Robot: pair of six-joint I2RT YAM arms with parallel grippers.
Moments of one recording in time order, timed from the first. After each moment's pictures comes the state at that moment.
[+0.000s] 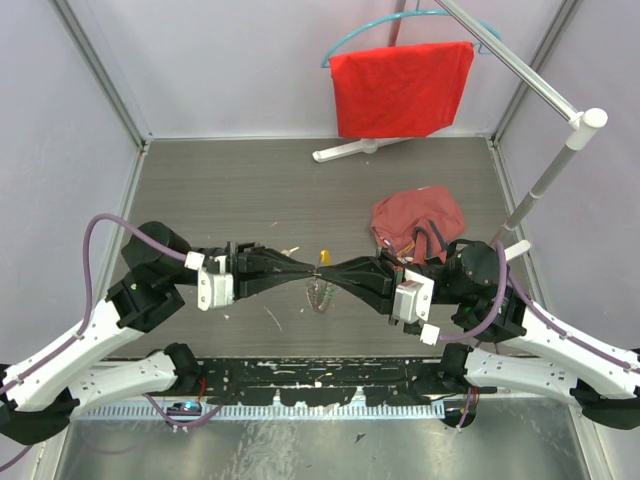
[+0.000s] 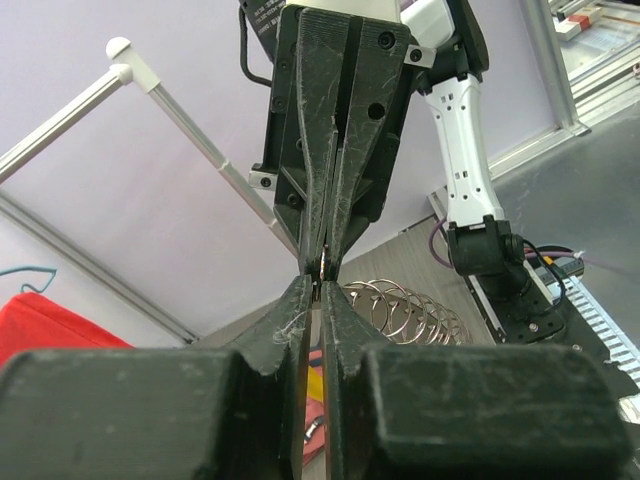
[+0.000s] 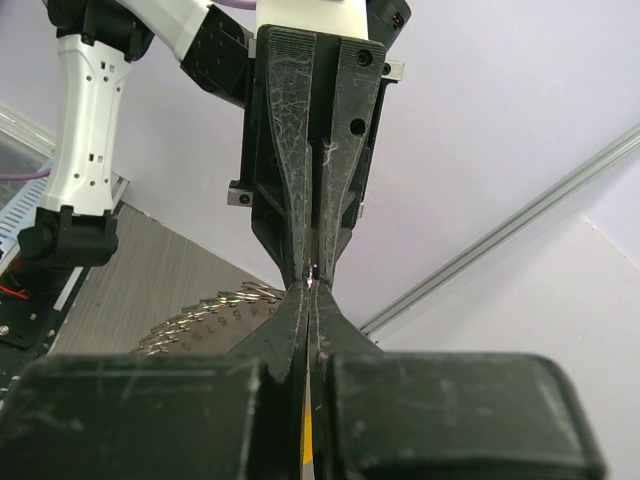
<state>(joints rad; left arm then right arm) -0.96 0.83 1.04 0.05 0.78 0.43 1.11 0.76 0.98 0.06 -0.50 -0.65</state>
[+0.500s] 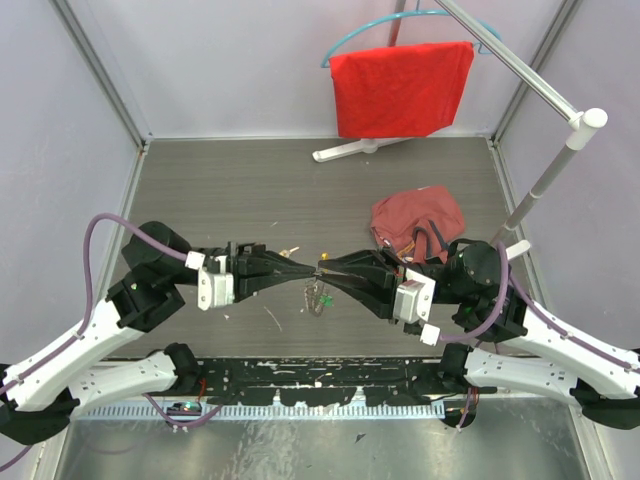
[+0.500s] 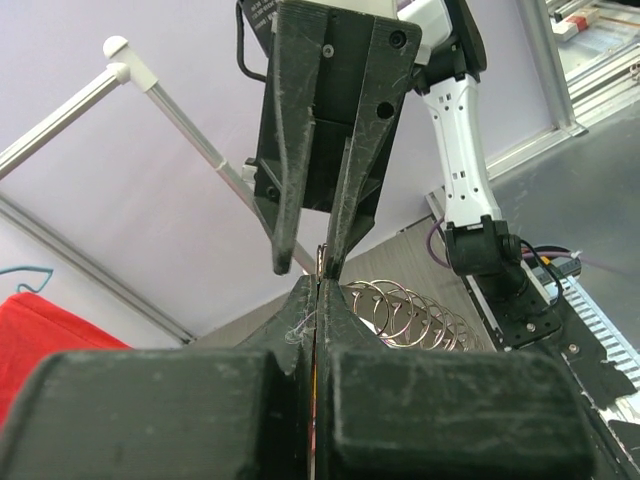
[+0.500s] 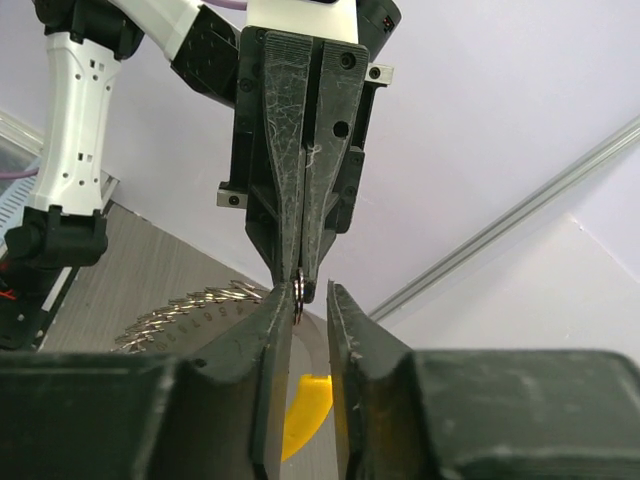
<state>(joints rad) -0.96 0.83 1.04 0.06 0.78 0.42 1.11 0.77 0.98 0.07 -0.49 -0.66</state>
